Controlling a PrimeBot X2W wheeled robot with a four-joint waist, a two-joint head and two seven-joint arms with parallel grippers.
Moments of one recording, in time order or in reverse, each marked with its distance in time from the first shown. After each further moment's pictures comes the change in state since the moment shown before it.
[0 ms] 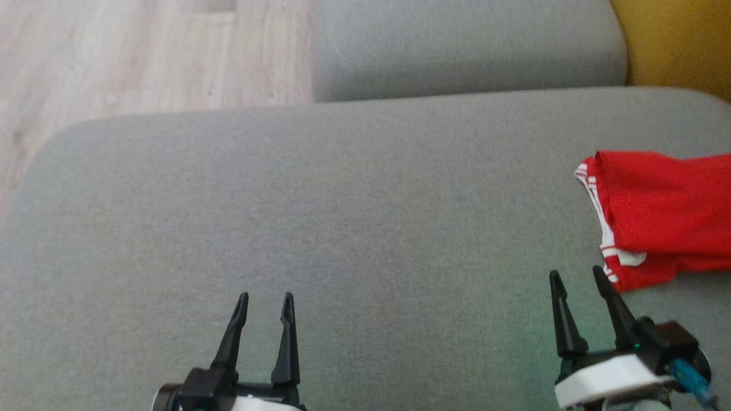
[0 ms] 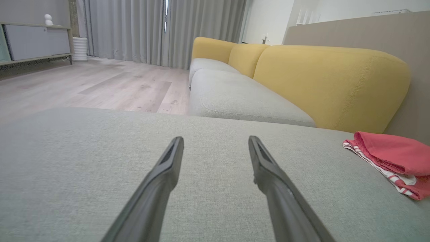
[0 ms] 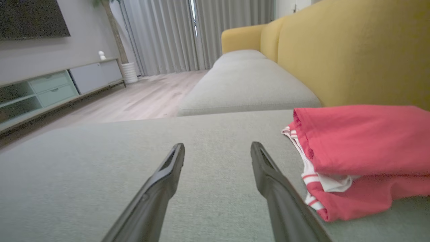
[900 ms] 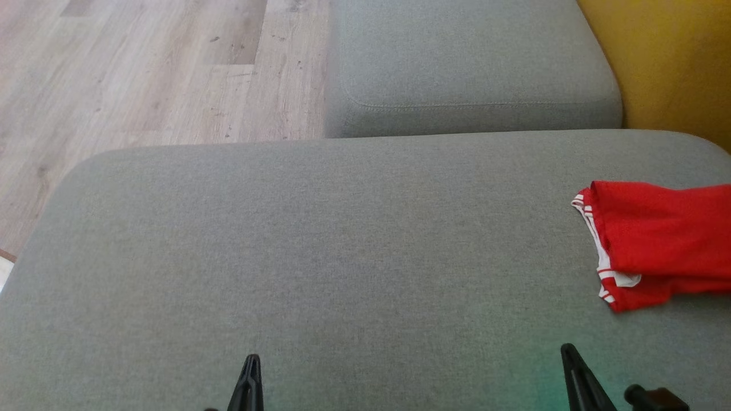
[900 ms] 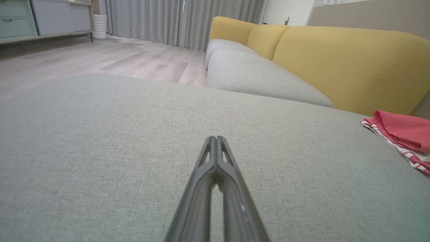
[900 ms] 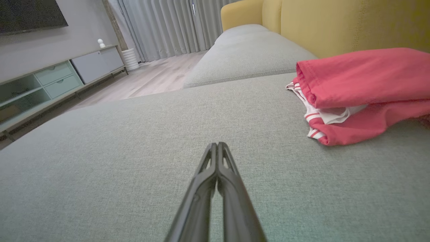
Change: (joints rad) left arm 0.135 0.003 0.038 0.063 -0.007 -0.003 0.014; right arm 0.200 0.021 0.026 -0.016 0.031 0.000 0.010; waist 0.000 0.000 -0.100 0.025
